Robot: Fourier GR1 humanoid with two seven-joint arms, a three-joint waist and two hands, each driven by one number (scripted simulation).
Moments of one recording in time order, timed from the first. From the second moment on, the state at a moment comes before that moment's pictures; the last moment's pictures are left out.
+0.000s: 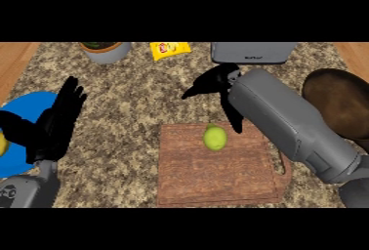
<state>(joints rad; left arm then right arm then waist) -0.17 0.35 -0.09 -1.57 0.30 0.24 0.18 -1.16 -0.26 0.74 -0.72 0.51 0.85 -0.16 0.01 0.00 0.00</state>
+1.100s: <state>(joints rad) -0.19 0.29 -0.05 -1.56 0.24 0.20 0.20 -1.06 -0.11 0.69 -0.53 0.80 0.75 -0.22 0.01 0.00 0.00</state>
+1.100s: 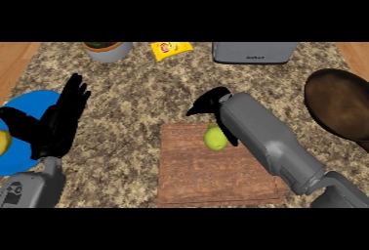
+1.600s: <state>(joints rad) -0.16 0.27 -0.03 -1.57 0.22 0.17 0.19 -1.02 -0.03 0.62 -0.44 0.88 0.68 -0.23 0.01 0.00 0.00</state>
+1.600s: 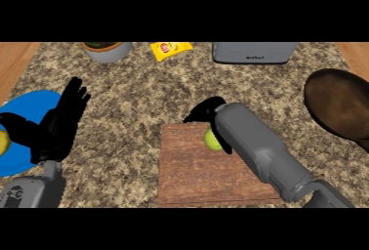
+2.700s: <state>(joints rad) -0.17 0.25 0.01 -1.58 0.18 0.14 0.22 -0.94 -0.04 0.51 -0.44 0.89 0.49 -0.28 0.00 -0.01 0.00</state>
